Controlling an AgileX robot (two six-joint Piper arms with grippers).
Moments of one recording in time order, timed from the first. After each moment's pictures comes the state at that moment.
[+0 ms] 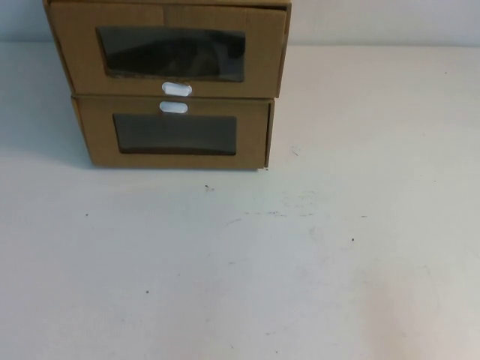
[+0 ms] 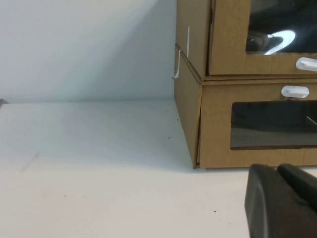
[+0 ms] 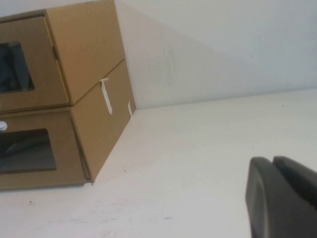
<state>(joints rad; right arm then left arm) 0.14 -0.01 0.03 -1.69 -0.03 1.82 -0.06 0.01 0.03 -0.61 0.07 0.61</state>
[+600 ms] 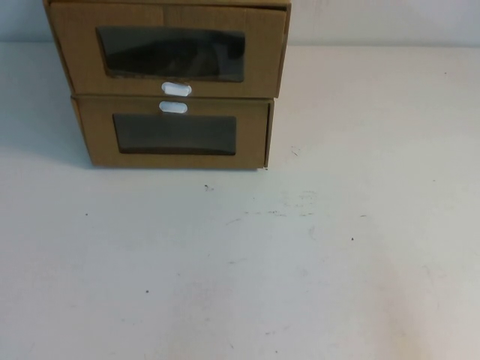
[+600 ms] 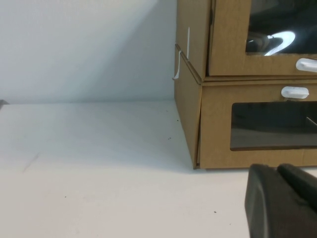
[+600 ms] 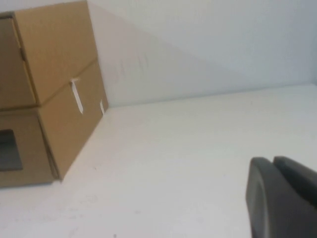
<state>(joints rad) 0.14 -0.01 -0.01 -0.63 0.08 0.74 -0.06 0.01 0.03 -0.61 0.07 0.61</state>
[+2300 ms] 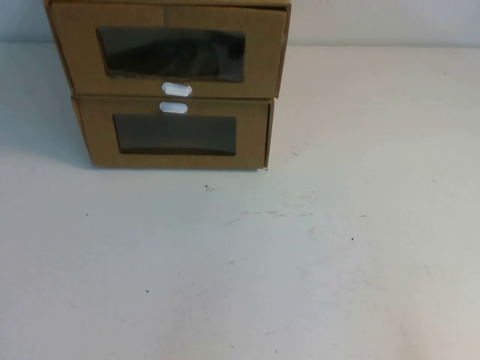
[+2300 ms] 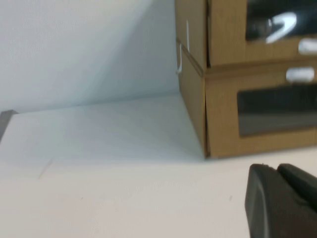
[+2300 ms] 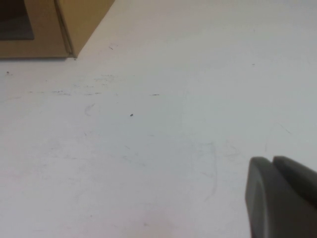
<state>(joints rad) 0.14 -0.01 0.03 0.15 0.35 -0.10 -0.06 0.01 0.03 -0.47 0.09 0.58</state>
